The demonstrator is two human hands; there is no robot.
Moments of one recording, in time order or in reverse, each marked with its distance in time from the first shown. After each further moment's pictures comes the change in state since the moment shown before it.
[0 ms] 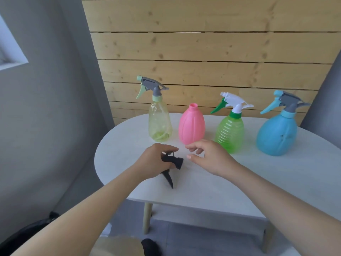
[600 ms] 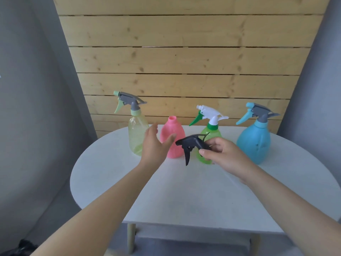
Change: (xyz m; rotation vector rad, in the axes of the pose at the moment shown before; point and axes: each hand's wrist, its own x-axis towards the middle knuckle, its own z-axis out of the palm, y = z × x) left_hand 0.064 0.059 0.026 -0.308 0.436 -0.025; right_hand -0.021 0.026 -0.072 0.375 0.142 0.217
